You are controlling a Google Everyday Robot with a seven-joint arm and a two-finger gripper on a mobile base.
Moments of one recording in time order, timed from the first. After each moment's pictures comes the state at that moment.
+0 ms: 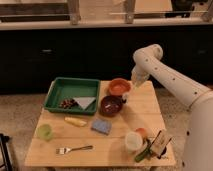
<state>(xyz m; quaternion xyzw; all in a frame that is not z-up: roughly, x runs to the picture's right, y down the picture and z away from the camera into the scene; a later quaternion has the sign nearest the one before) 0.201 -0.022 0.853 -0.20 -0.10 -0.40 0.89</state>
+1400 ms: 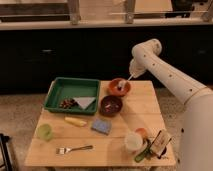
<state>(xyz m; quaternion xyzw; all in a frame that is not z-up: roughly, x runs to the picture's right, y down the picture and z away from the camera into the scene) 0.194 -0.081 0.870 -0.14 -0.06 -0.31 0.94</state>
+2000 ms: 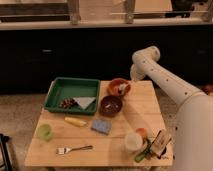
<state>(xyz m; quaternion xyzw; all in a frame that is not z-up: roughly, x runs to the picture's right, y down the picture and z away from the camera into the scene) 0.209 -0.054 0.907 -0.15 -0.06 -0.27 0.95</state>
